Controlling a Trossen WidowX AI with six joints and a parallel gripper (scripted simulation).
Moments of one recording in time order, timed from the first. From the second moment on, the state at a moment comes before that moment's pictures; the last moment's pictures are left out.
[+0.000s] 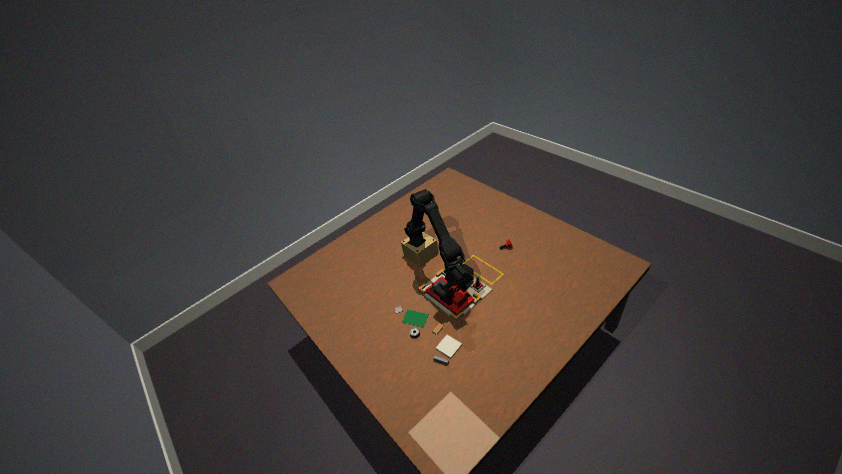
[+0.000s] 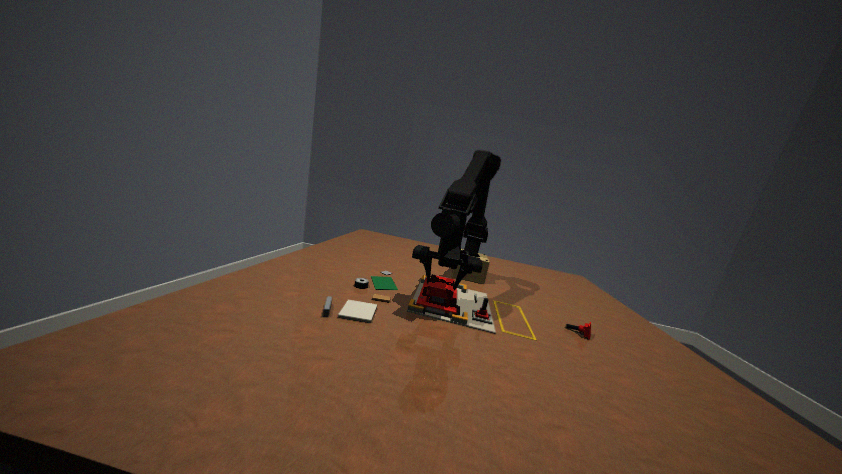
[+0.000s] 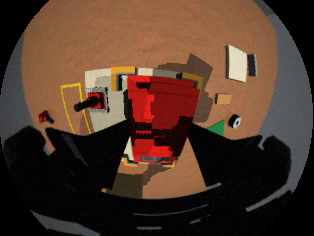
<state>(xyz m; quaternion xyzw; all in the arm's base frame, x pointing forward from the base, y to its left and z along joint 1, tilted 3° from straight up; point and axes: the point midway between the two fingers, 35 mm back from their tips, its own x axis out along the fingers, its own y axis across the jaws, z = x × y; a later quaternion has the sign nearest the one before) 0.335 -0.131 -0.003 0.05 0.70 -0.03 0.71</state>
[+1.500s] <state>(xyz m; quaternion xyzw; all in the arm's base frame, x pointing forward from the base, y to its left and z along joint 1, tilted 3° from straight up) 0.336 -0.131 -0.012 0.05 0.70 -0.03 0.71</state>
